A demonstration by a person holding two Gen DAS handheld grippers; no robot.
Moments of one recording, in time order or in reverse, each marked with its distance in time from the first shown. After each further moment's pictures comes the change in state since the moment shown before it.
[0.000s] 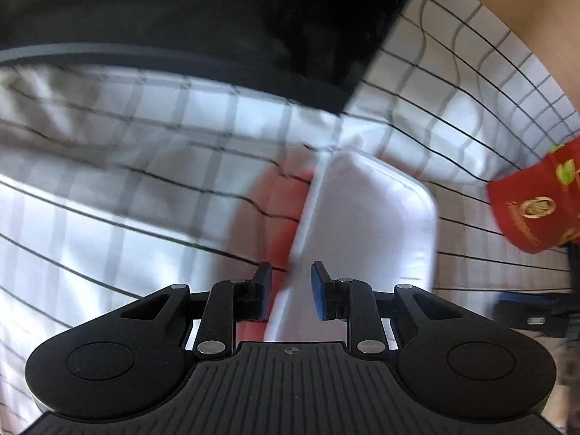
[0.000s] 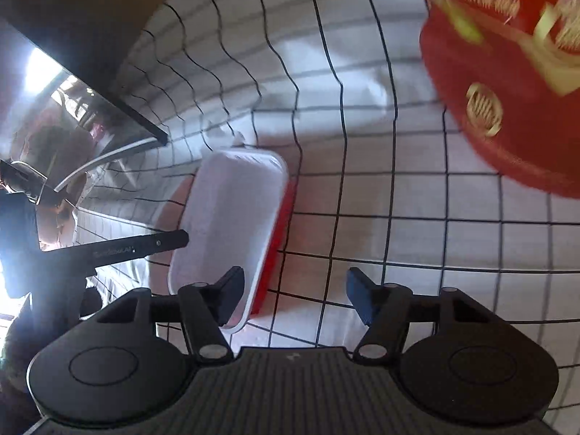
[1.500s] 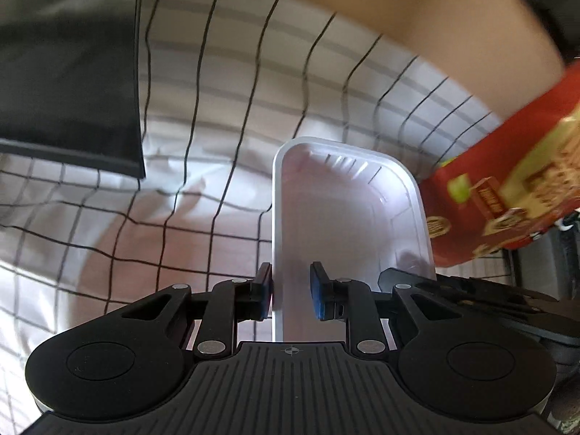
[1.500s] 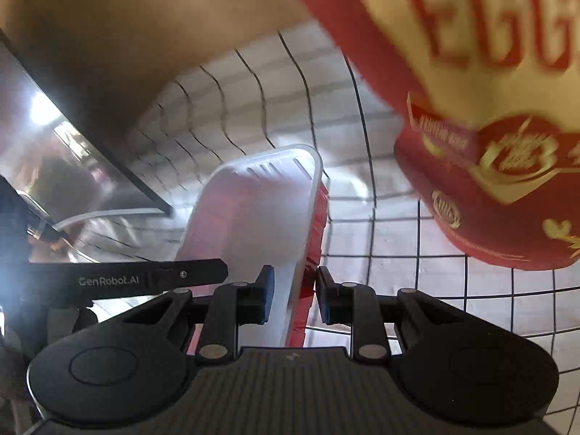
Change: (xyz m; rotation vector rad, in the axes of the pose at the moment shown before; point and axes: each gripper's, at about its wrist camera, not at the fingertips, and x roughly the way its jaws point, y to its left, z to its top) left arm -0.038 -0.100 0.014 0.094 -0.068 -0.107; right arm -0.057 0.001 0.017 -0.049 -0.241 -0.008
